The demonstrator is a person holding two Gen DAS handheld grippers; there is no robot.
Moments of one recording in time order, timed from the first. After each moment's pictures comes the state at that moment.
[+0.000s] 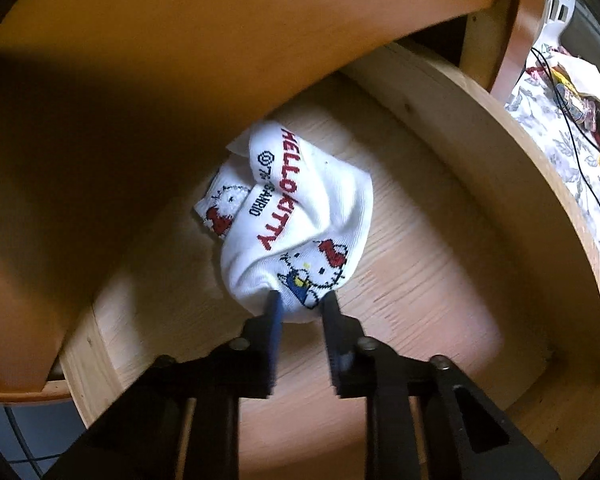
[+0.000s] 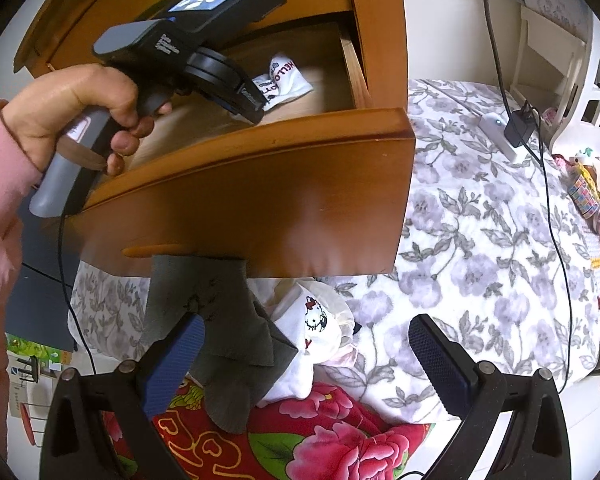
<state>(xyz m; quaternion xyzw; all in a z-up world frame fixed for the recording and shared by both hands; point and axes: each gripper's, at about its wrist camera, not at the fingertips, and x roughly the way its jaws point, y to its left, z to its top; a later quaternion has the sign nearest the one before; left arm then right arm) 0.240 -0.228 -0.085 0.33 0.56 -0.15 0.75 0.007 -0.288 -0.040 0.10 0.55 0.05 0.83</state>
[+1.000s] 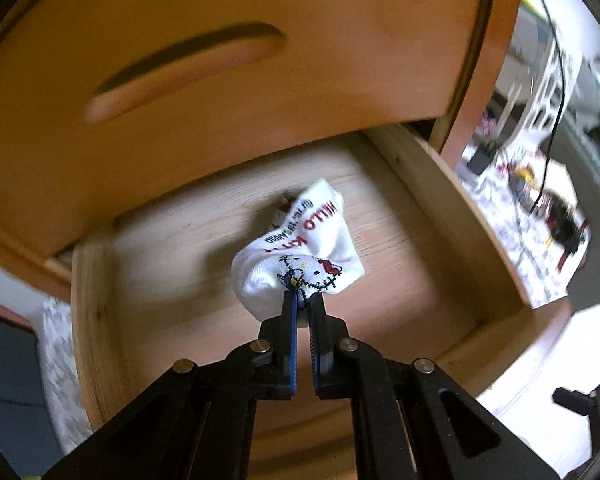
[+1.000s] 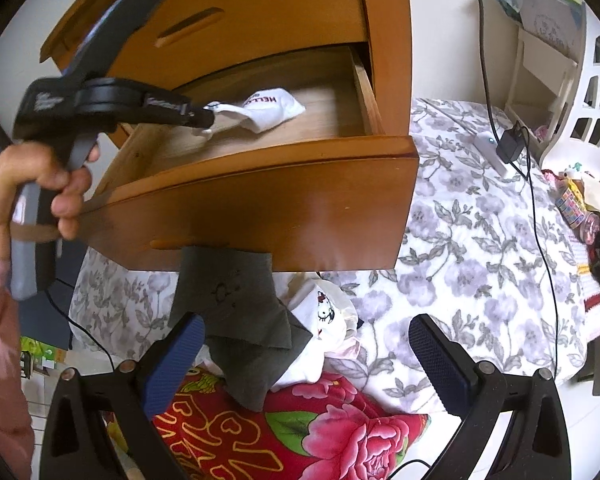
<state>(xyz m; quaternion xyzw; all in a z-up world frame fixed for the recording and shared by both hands) 0.176 -0.132 -0.015 0.14 0.50 -0.17 0.84 -0.019 -0.269 -0.009 0.08 0.53 0.05 0.85</state>
